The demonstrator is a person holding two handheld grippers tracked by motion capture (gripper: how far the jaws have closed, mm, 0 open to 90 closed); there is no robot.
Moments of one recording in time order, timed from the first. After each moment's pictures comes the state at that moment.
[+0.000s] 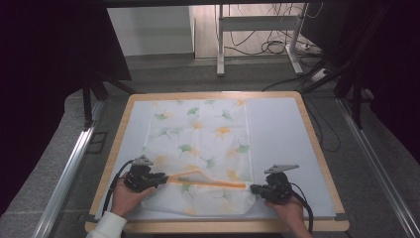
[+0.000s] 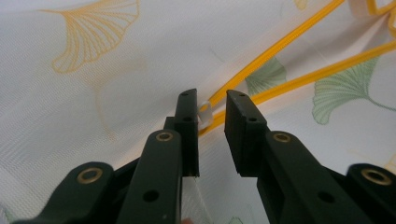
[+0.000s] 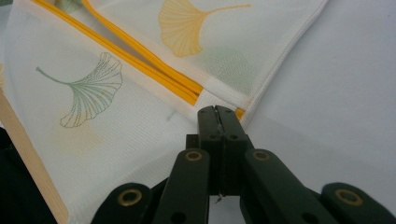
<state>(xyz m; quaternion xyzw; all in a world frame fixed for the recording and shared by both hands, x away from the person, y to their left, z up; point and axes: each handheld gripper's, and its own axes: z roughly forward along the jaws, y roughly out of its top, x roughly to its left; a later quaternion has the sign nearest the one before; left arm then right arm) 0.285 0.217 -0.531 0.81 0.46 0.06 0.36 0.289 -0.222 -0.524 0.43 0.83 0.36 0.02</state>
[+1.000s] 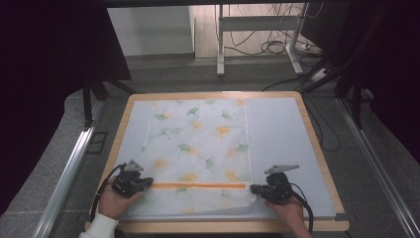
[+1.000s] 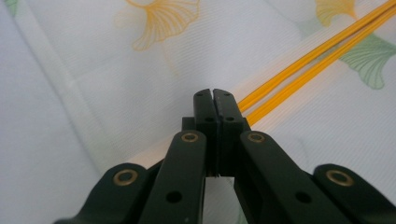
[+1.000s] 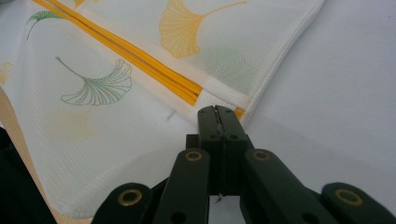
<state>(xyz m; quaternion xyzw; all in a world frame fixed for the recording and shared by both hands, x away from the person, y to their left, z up) 0.265 0.246 -0.530 0.83 0.47 0.10 0.29 0.289 -0.222 -0.524 0.42 0.83 0.36 0.02</state>
